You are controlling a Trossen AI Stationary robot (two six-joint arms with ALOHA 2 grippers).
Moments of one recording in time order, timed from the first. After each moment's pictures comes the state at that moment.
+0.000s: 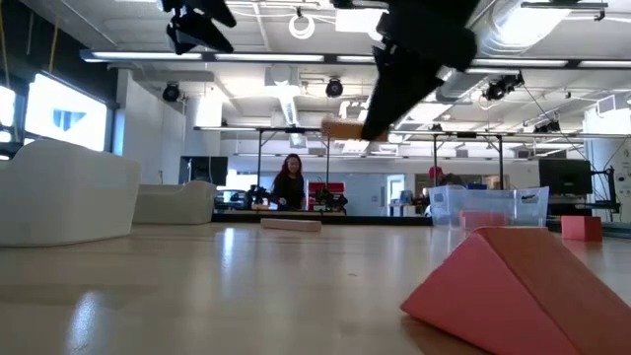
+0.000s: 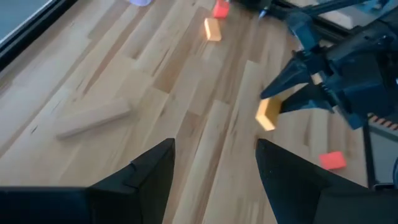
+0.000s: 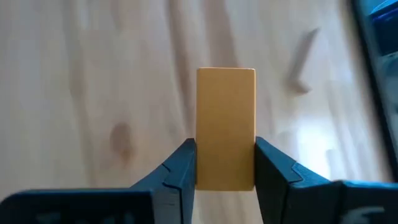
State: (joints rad) left arm 0.17 1.11 1.08 -0.69 -0.04 -0.33; right arm 0.43 1.95 1.52 -0.87 0.64 0.42
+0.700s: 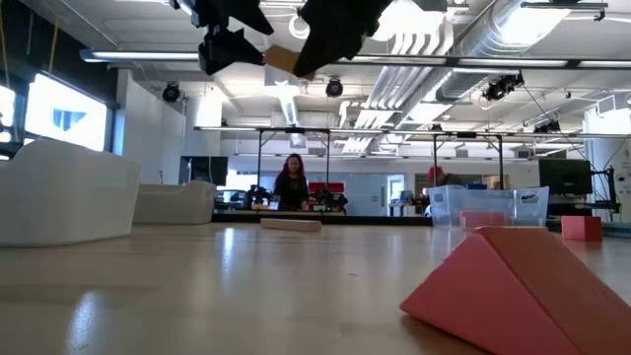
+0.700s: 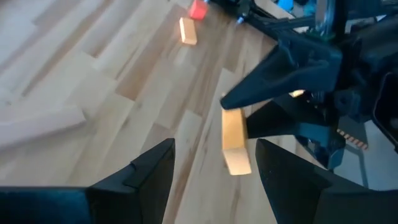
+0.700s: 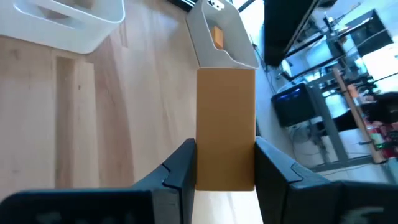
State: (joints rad) left arm 0.23 1.25 1.08 -0.51 0.14 -0.41; right arm 0.33 1.89 1.52 -0.48 0.92 -0.10
